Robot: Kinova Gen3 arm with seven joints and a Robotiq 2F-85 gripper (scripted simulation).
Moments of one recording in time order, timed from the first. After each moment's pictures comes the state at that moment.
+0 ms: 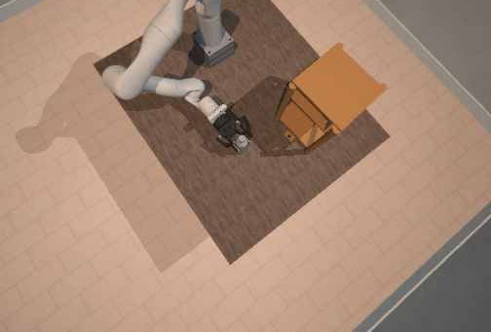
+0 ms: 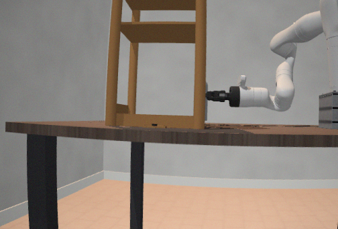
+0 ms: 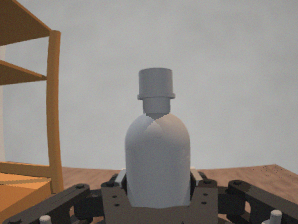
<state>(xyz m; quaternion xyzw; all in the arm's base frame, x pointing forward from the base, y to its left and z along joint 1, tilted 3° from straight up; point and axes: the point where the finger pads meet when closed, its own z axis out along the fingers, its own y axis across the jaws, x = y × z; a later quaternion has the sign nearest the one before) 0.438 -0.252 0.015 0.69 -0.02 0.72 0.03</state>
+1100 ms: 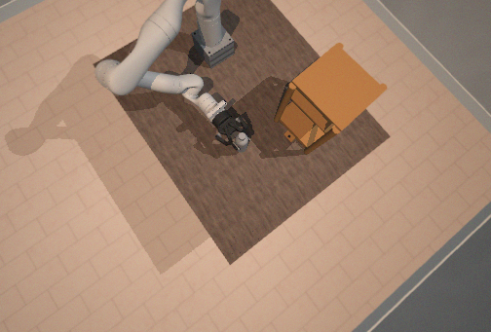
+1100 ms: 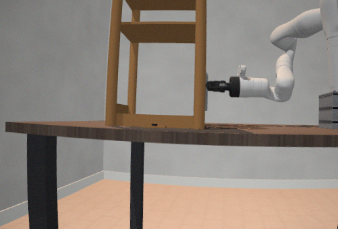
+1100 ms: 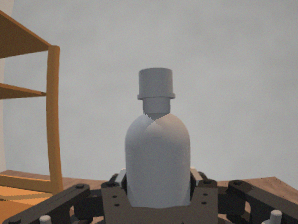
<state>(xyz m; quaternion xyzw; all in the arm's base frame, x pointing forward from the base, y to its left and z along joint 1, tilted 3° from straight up) 0.437 -0.253 0.051 0.69 -0.02 0.72 0.03</state>
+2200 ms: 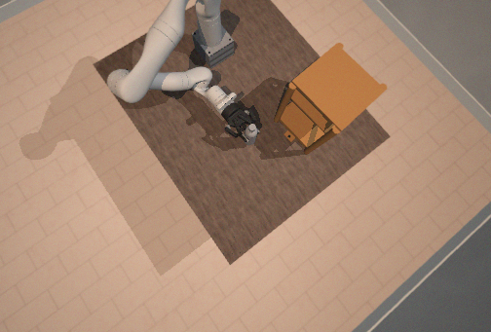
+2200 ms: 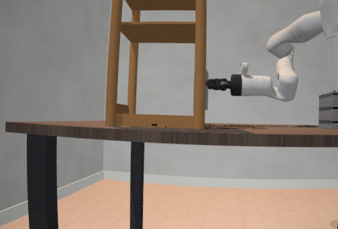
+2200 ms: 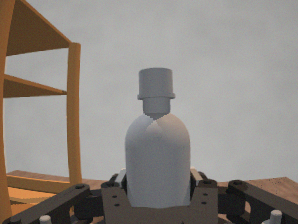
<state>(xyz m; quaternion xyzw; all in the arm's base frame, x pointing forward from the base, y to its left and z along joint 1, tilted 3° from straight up) 0.440 -0.204 0.052 0.69 -0.02 0.72 0.04</state>
